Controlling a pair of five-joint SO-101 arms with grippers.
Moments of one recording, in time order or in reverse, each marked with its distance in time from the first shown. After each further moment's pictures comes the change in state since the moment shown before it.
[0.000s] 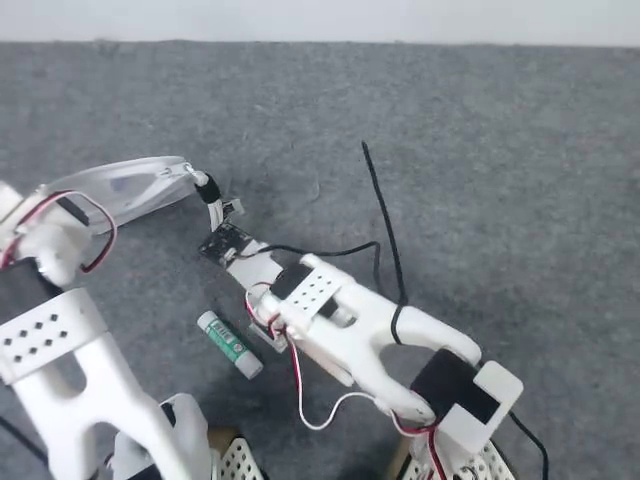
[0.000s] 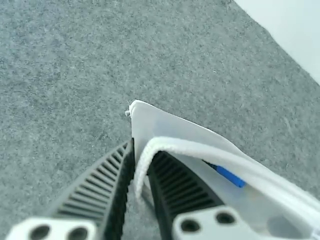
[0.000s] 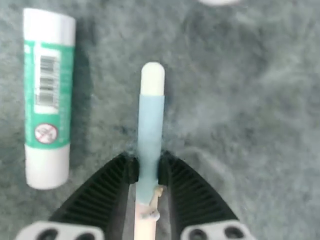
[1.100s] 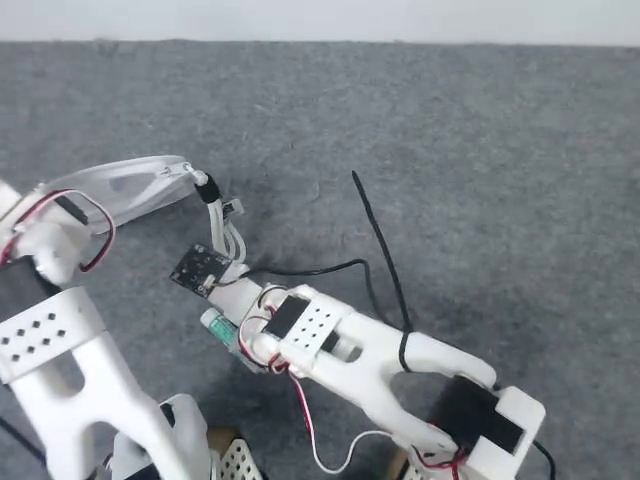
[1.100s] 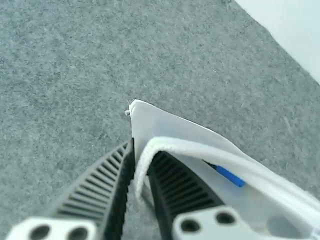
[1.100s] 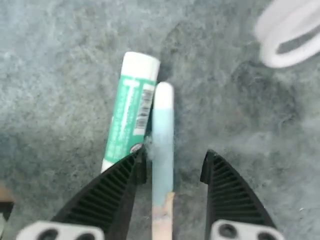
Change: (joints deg) left arm 0.0 0.4 -0.9 0.6 0.0; right arm -7.8 -8.2 9.4 -13.5 -0.1
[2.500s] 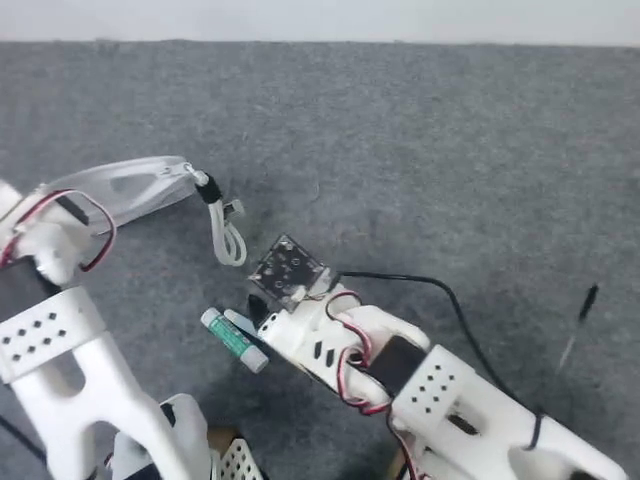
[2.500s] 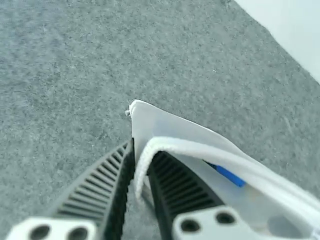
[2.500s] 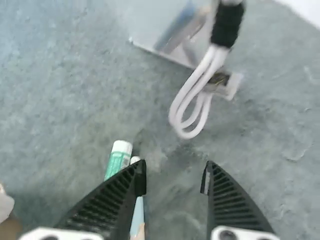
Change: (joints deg) left arm 0.0 0.0 0.0 0.0 -0.2; right arm 4.7 -45.4 24.4 -9.8 0.0
